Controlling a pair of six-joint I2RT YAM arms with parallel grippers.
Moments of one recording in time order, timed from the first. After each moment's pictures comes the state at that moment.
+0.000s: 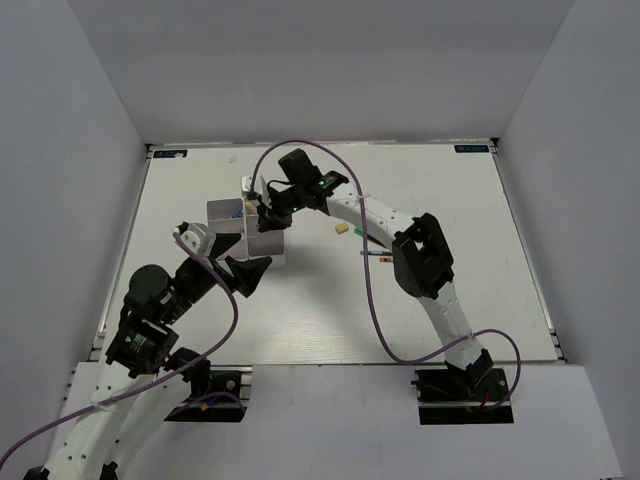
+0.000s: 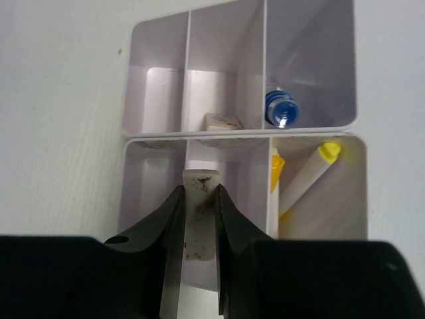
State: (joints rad) left arm -0.46 0.42 0.66 -0.19 0.28 -0.15; right arm 0.80 2.29 2.05 -0.52 -0.74 -0.68
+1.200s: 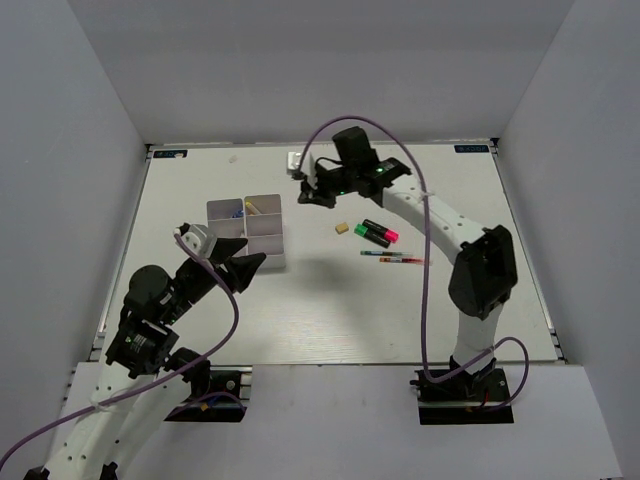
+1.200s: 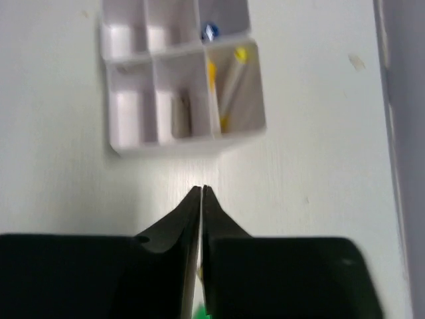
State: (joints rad) left arm -0.46 0.42 0.66 -0.19 0.29 -0.14; right arm 0.69 1.93 1.81 -0.53 -0.69 -0.75
